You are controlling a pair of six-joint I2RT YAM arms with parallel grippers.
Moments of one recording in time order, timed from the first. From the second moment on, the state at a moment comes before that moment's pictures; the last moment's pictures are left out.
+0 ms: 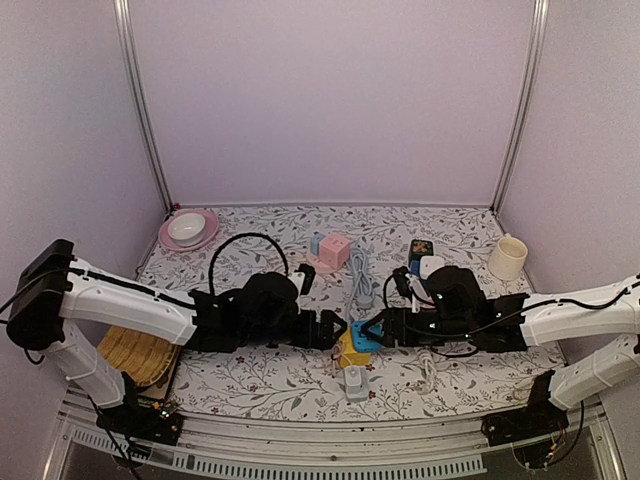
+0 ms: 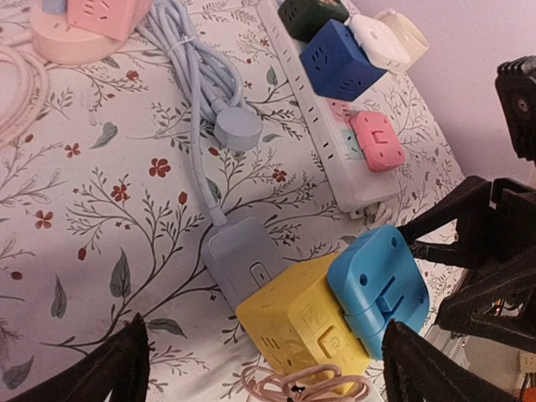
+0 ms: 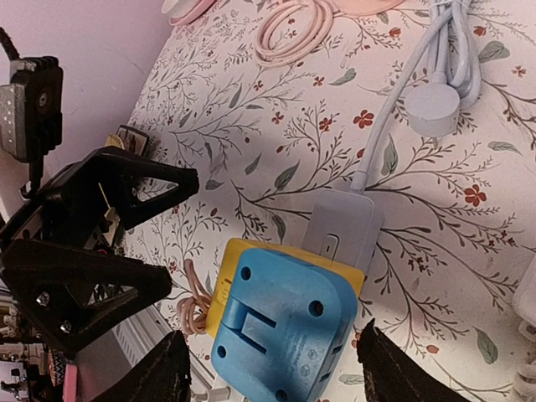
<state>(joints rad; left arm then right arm) -1.15 1.56 0.81 0.13 -0.19 -0.77 0.99 1.27 0.60 0.07 -0.09 0.80</state>
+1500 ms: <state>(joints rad) -1.19 1.67 0.82 0.16 -0.19 -0.84 0.93 1.37 0.38 0.63 -0.30 1.17</state>
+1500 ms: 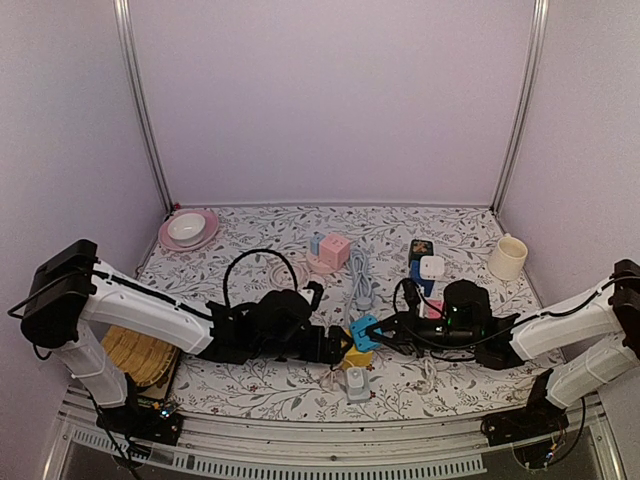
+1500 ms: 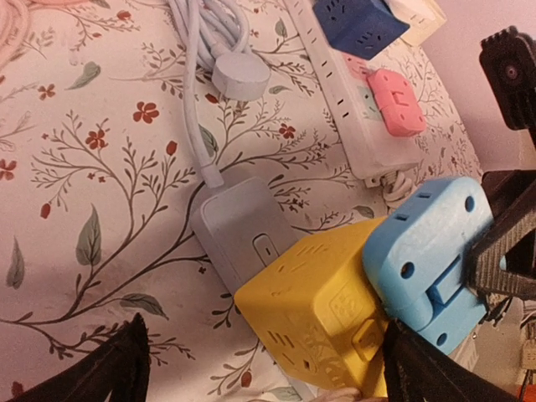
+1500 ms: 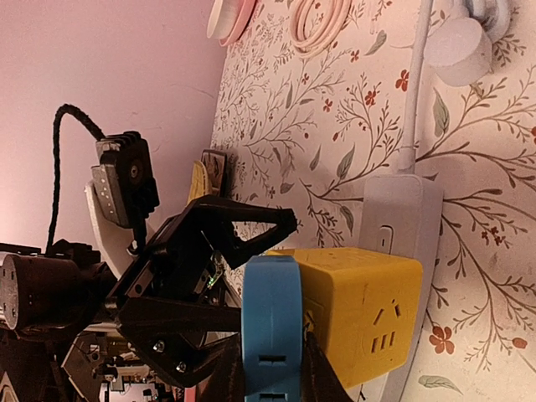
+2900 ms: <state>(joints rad) -1.21 1.69 0.86 0.14 -0.20 -0.81 0.86 0.88 0.36 0.32 -0.11 1.07</state>
